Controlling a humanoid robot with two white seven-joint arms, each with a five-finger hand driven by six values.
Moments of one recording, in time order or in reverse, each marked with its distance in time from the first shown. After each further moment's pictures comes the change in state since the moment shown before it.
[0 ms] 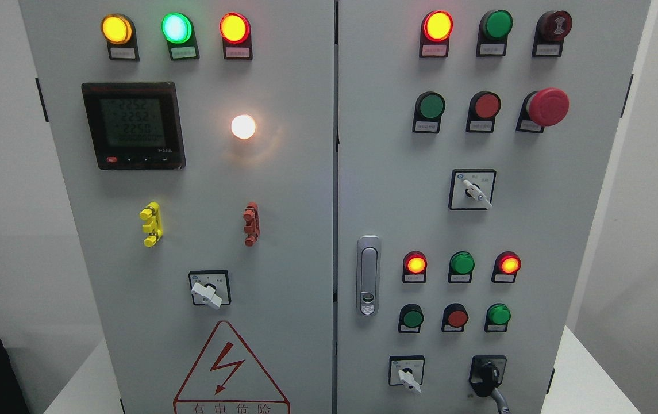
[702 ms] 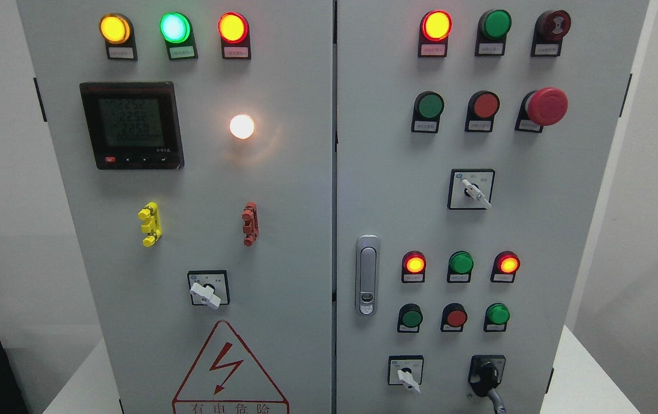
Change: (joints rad) left arm 0.000 0.000 0.000 0.000 0.000 0.000 0.000; right arm -0.001 0.000 0.017 -0.007 -0.001 0.005 -0.008
